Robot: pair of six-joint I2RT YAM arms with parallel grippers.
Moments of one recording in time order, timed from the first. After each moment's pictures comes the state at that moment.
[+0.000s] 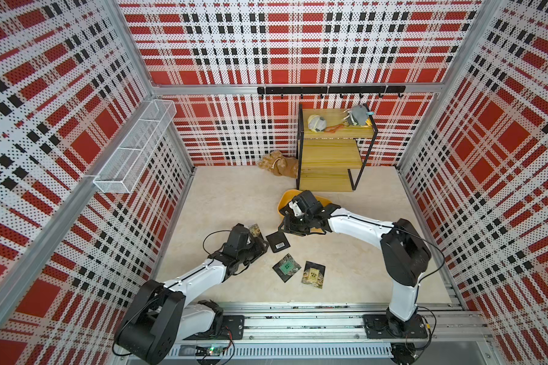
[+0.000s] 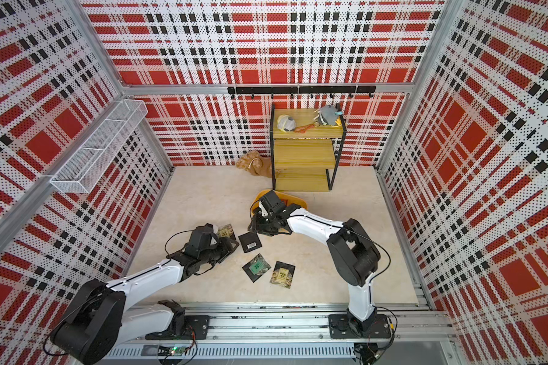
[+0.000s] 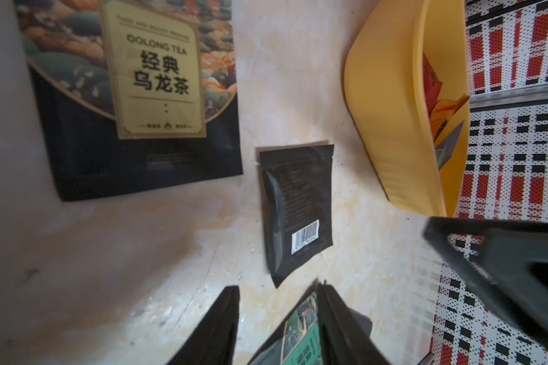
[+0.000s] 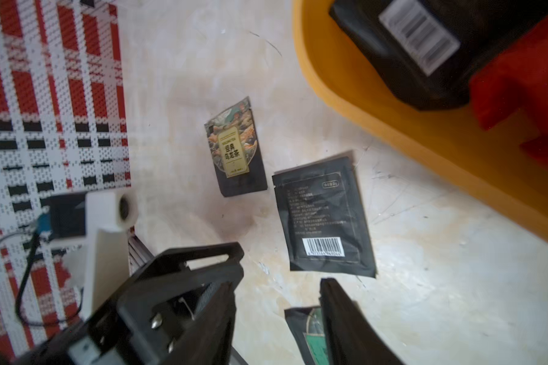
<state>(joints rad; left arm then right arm) -0.39 1.22 0.40 0.05 0.24 -0.96 0.75 1.93 1.38 -0.37 -0.36 0.79</state>
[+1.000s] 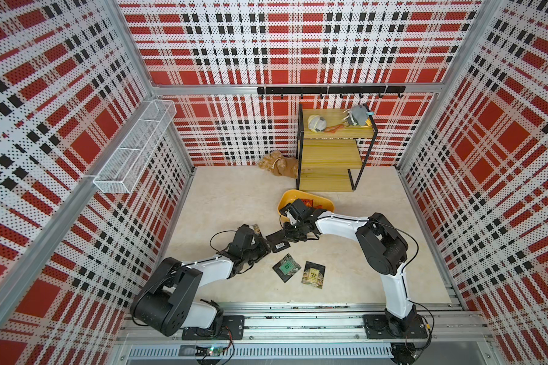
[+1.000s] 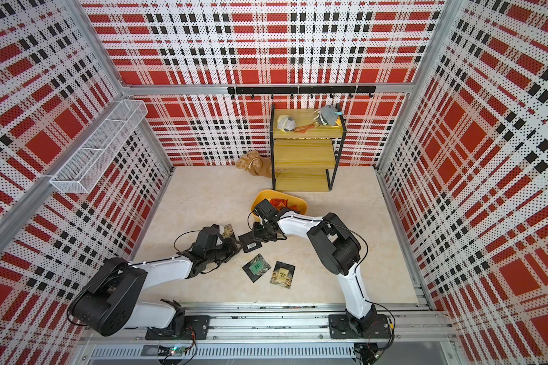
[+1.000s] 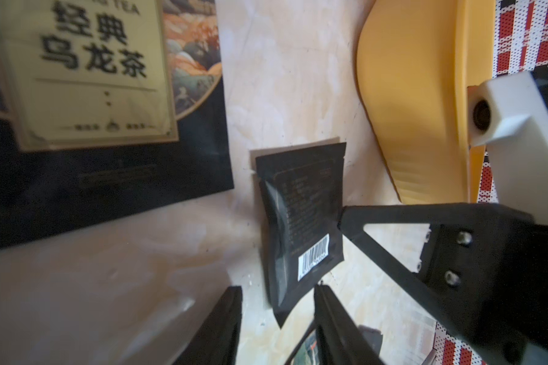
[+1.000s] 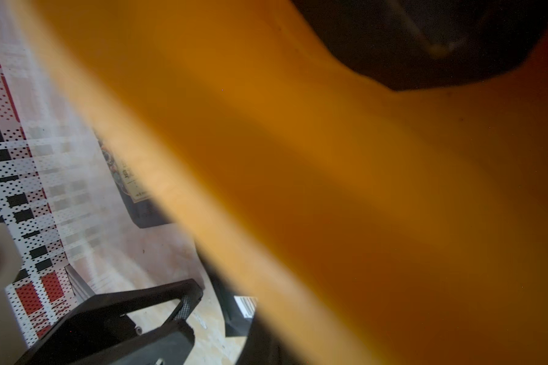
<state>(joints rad) -0.42 1.41 0.39 0.25 0.27 -0.97 0.76 2.09 1.42 -0.38 -0.31 0.79</state>
